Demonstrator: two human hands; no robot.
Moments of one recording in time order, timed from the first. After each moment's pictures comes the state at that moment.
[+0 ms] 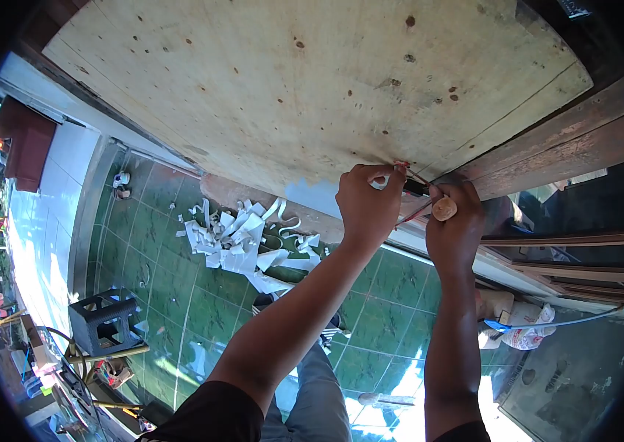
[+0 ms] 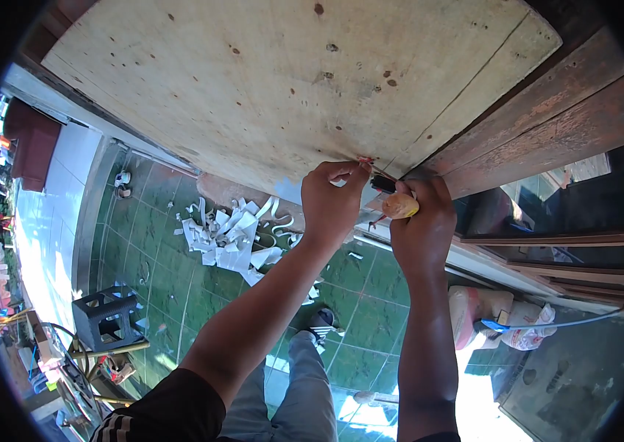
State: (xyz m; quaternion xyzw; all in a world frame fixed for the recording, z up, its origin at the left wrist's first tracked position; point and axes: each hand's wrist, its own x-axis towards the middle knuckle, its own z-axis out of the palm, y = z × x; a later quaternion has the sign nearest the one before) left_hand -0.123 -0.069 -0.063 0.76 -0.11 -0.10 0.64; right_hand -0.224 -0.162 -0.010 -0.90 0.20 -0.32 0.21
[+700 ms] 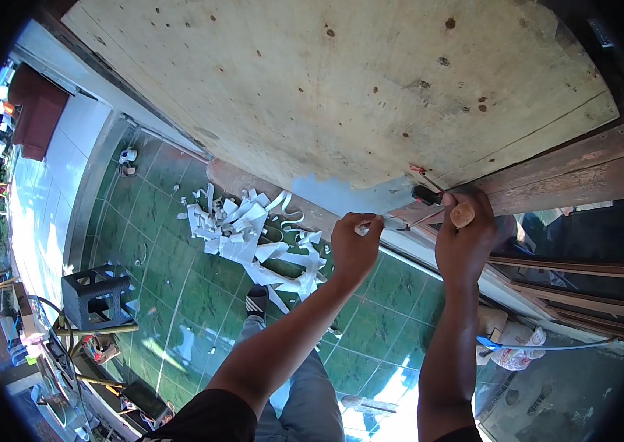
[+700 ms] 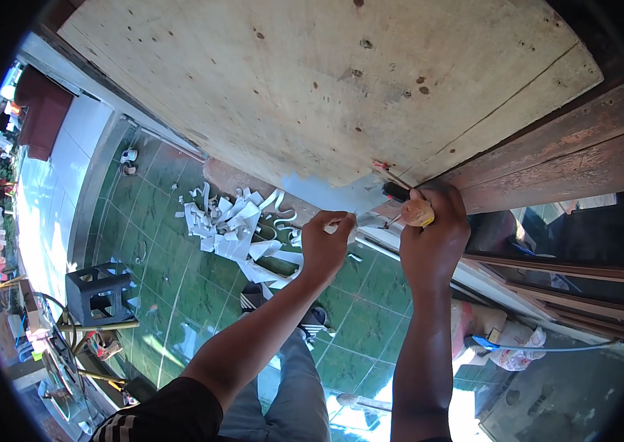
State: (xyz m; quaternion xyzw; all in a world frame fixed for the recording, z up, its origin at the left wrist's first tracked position) left_hand -0.172 -0.033 -0.143 0.76 -0.02 -0.12 0.64; right_hand -0.221 -0.167 -0.009 -0.90 0.20 -0.31 0.22
